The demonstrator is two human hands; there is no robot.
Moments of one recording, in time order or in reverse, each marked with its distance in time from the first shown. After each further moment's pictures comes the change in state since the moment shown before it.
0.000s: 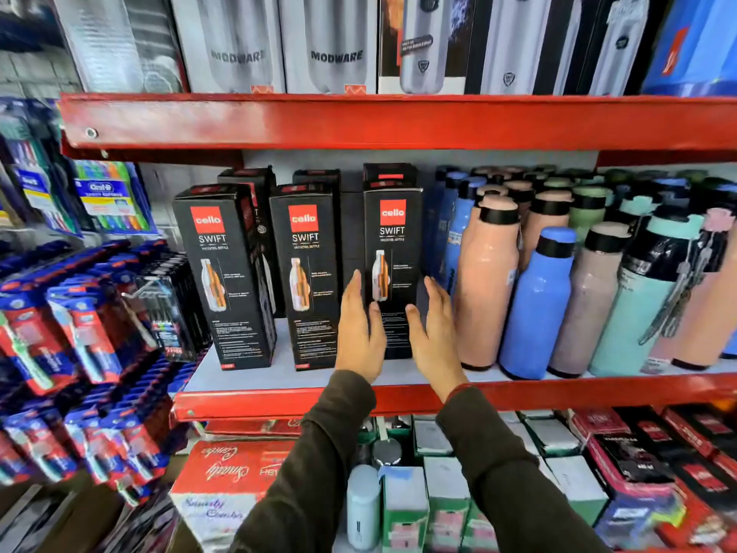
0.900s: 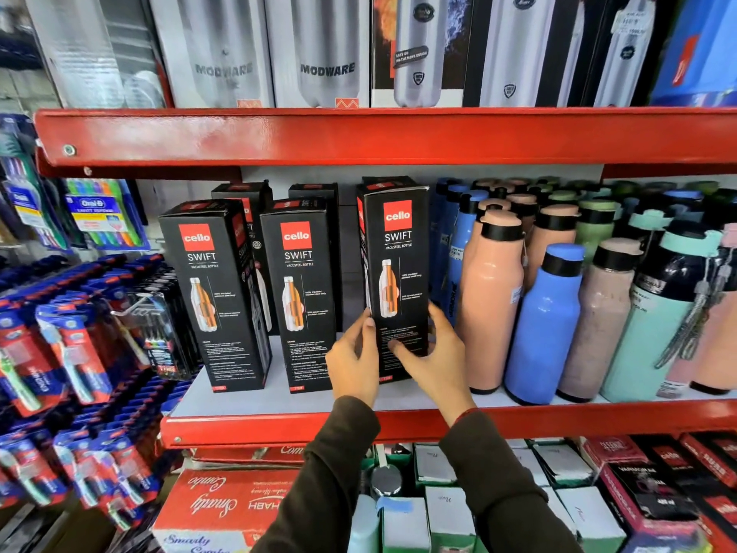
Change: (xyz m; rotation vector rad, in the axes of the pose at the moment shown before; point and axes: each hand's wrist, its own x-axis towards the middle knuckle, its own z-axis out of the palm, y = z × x) left_hand 0.001 -0.017 0.016 -0.276 0.147 -0.314; right_hand 0.007 0.019 -0.003 0.168 -0.014 0.035
